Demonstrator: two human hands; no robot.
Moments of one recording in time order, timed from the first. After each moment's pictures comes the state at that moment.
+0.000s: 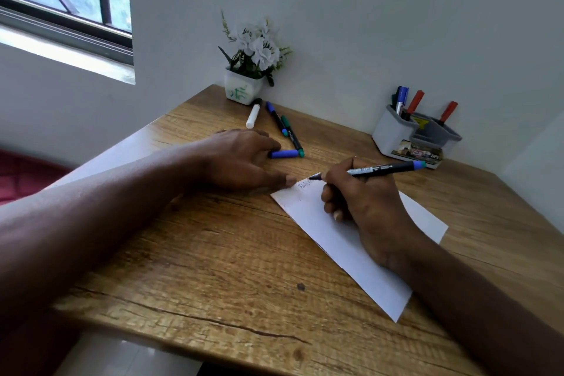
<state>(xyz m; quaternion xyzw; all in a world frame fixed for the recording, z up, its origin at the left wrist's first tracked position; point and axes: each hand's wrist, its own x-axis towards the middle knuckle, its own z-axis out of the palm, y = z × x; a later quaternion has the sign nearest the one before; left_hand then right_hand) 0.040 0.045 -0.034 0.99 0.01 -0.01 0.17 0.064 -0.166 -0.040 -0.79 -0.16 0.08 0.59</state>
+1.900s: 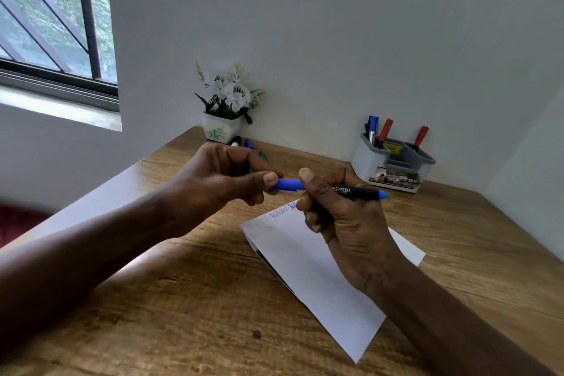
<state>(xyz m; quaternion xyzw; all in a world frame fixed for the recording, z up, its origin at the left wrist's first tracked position) 0.032 0.027 -0.038 0.72 -0.18 0.17 0.64 0.078 -0.180 -0.031 -0.61 -0.28 0.08 0.73</state>
